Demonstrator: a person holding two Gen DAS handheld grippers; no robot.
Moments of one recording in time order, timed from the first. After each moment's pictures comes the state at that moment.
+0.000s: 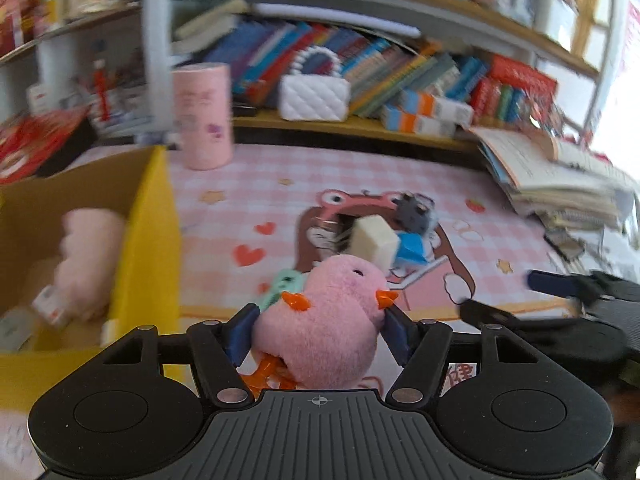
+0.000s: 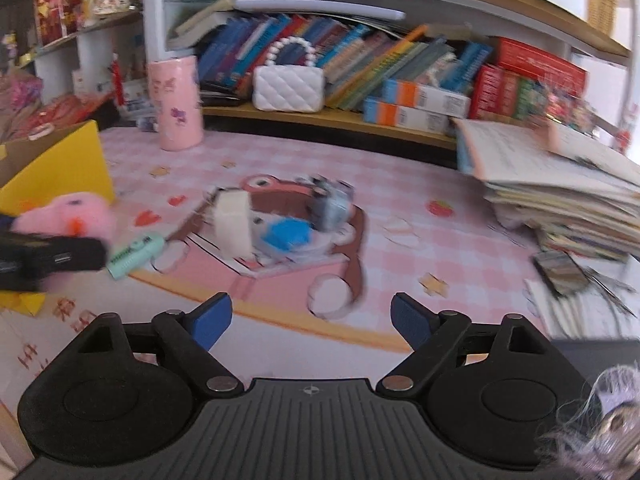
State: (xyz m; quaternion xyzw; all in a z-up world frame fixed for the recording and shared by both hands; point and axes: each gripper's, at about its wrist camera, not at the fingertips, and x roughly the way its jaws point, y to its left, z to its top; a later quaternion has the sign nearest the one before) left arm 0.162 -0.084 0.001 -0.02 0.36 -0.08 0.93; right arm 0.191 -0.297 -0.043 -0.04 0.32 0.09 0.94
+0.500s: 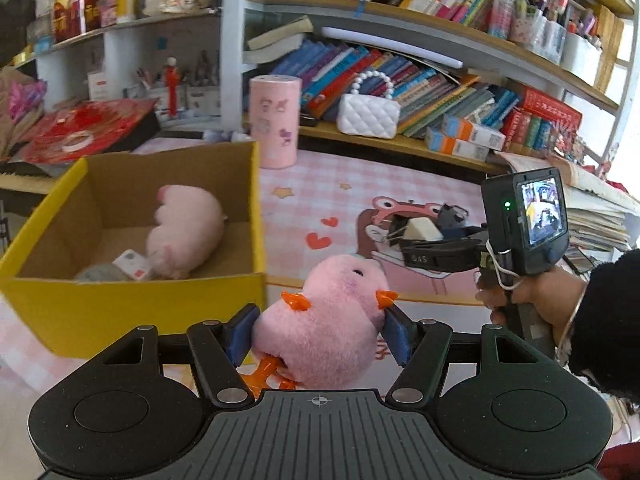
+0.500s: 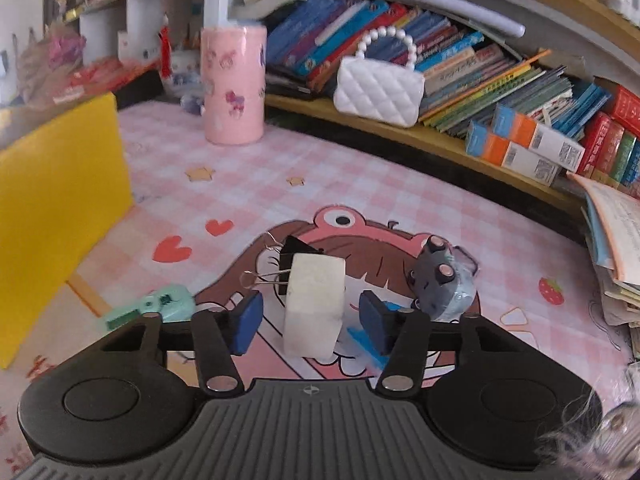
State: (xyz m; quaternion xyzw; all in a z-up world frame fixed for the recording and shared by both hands) left arm 0.102 -0.033 0.018 -0.04 0.34 -0.03 0.94; right arm 0.295 -0.218 -0.072 -0.10 0.33 0.15 0.93
